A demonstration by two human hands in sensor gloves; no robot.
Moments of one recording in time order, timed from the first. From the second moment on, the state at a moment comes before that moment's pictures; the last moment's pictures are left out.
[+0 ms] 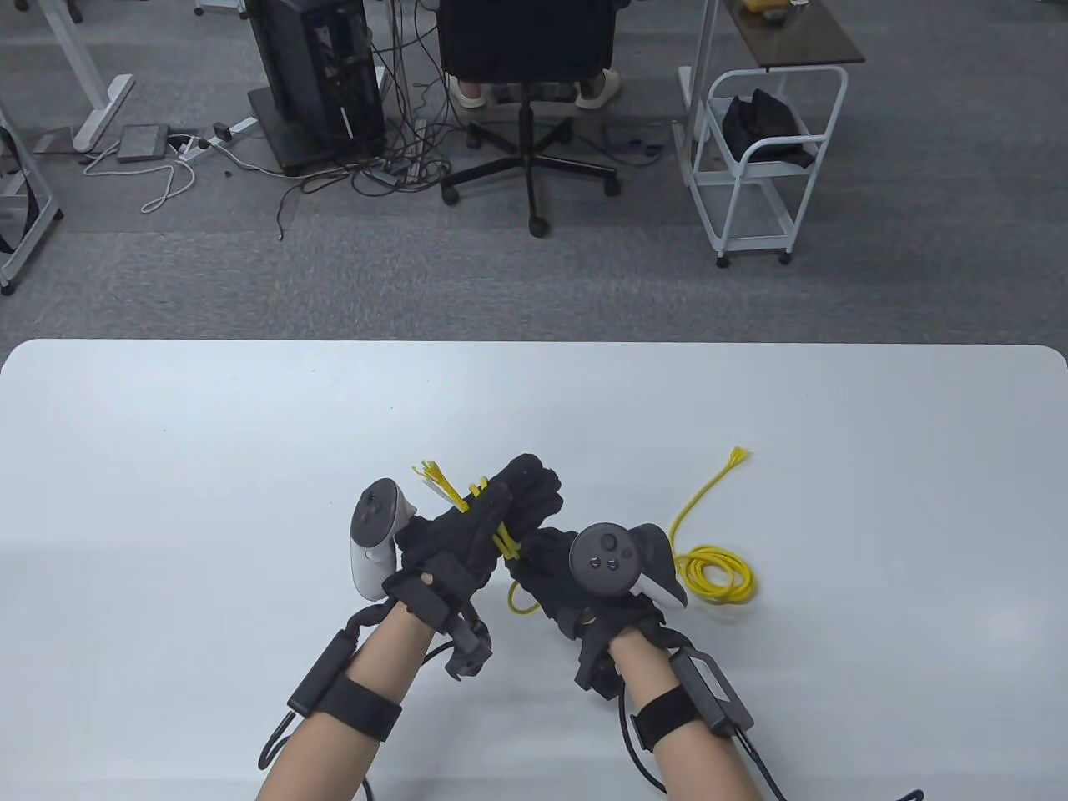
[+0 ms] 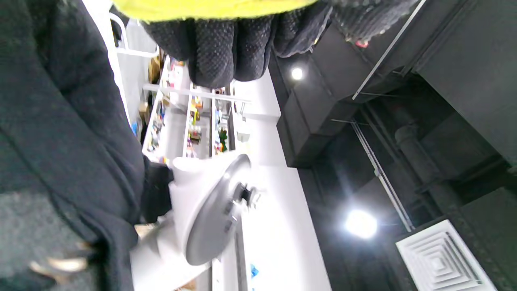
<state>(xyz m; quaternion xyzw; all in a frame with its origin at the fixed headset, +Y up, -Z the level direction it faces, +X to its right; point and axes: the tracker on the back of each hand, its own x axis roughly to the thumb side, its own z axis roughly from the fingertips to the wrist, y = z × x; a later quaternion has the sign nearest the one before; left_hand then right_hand) -0.130 -0.701 -0.354 -0.15 -0.29 0.74 0.59 0.059 -0.732 -0.346 0.27 0.06 0.91 0.30</state>
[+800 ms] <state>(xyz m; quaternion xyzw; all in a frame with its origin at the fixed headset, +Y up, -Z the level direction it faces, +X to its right) -0.123 -0.713 -0.361 -0.30 -0.32 0.56 0.70 0.100 -0.718 -0.356 0.19 -0.02 0.89 0.42</state>
